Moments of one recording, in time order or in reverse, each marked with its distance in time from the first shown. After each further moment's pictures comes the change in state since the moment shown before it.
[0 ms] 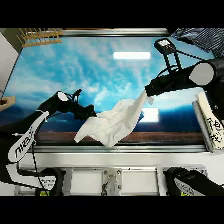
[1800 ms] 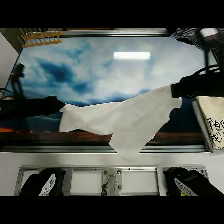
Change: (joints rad) left arm 0.238 0.772 -0.034 0.129 -0.222 -0.130; right arm -0.001 0.190 -0.009 -0.268 0.129 0.185
